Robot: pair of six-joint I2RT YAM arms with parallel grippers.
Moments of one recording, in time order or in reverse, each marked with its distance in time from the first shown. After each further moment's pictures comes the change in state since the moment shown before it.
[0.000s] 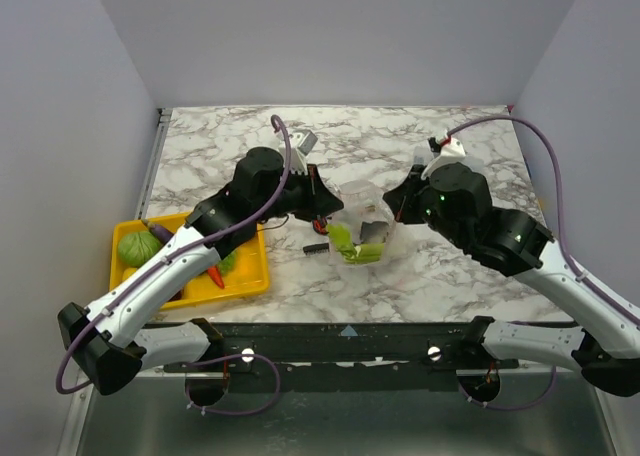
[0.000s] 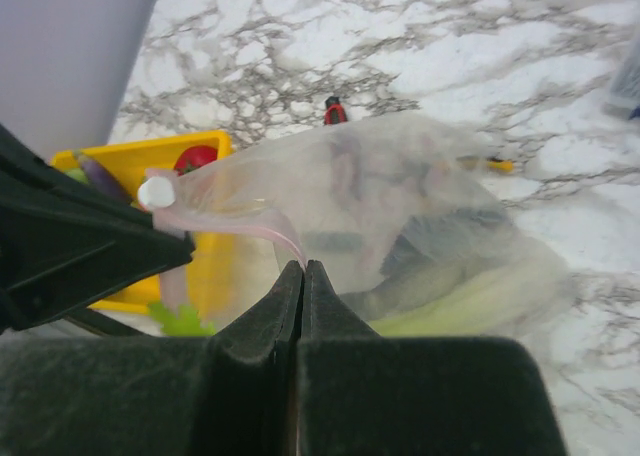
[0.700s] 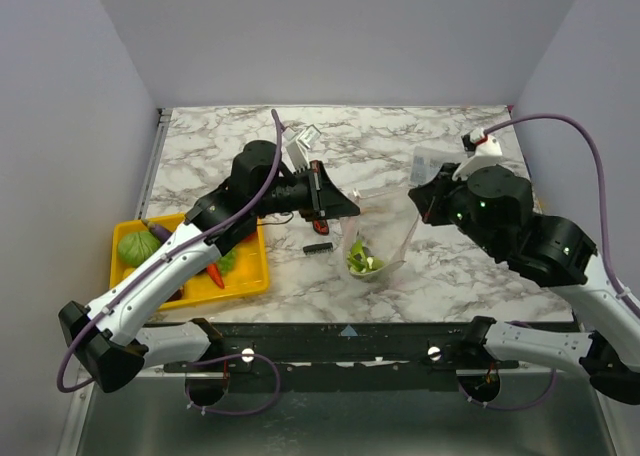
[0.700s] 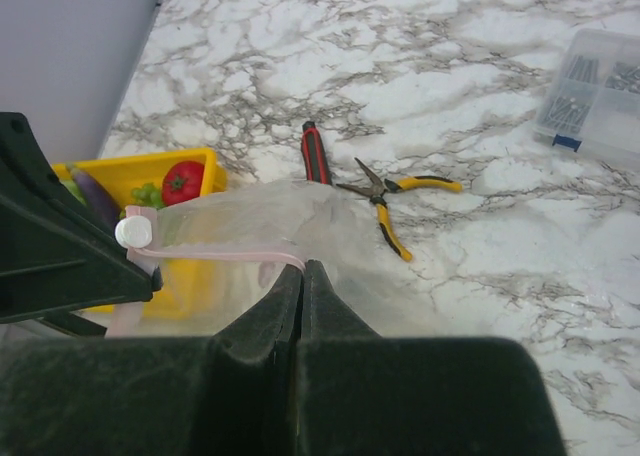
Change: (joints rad) left arm 0.014 0.027 0.072 0.003 0.259 -0.291; right arm 0.013 -0.048 0.147 -0.193 0.102 -0.087
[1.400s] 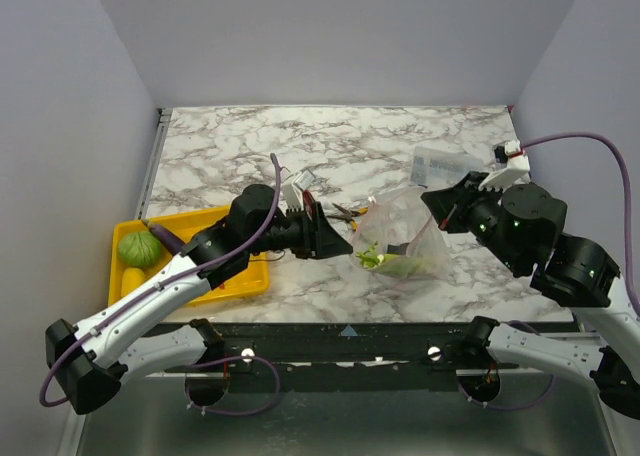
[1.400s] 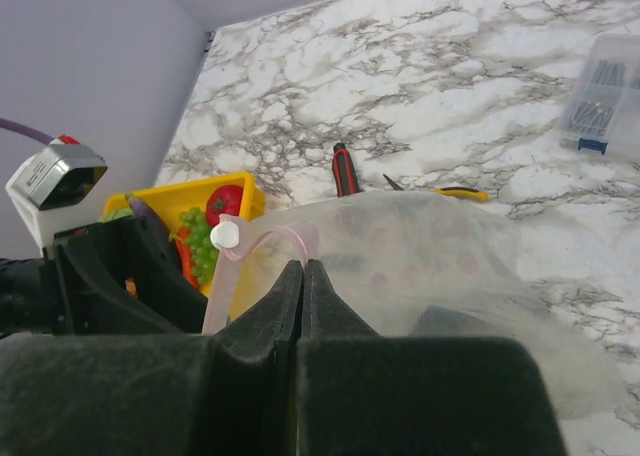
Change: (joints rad) left arm -0.072 -0.153 -0.297 0.085 -0.066 0.024; right arm -0.001 -0.154 -0.076 0.056 -0.014 0.064
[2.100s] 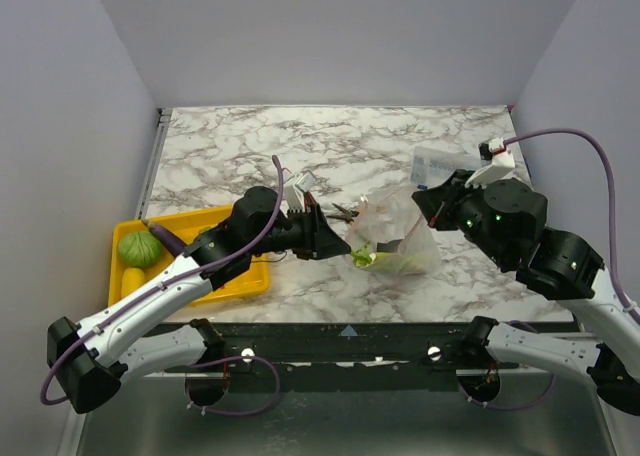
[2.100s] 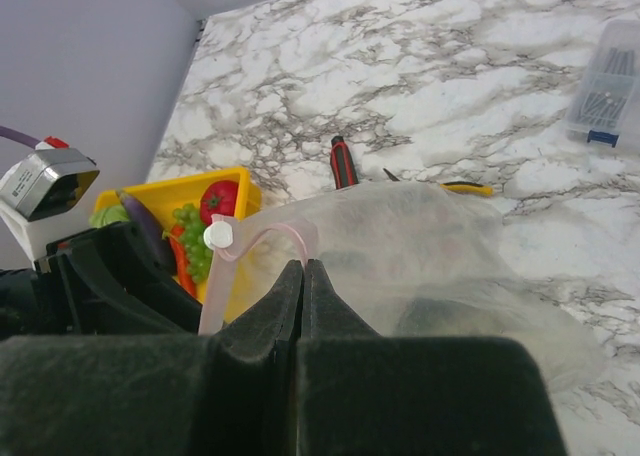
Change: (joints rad) left arm -0.029 -0.039 -0.047 0.027 -0.027 0.028; right arm 0.000 0.044 -0.018 0.031 -0.002 0.016
